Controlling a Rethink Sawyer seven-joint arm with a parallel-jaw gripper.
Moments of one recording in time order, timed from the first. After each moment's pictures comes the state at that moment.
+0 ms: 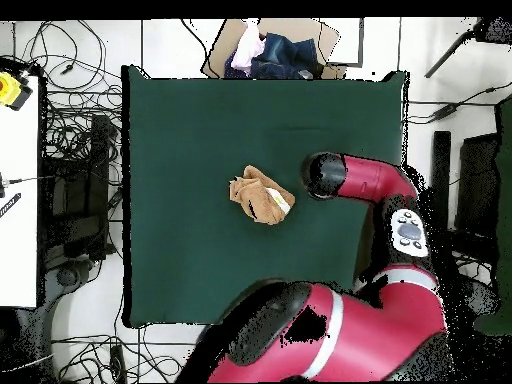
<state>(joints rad) -0.40 -0.28 0.00 1.22 -0.26 0.54 1.57</state>
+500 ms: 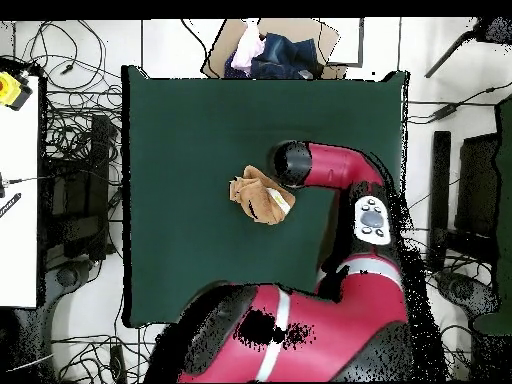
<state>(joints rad) -0.27 -0.30 -0.02 1.22 -0.18 0.54 1.59</state>
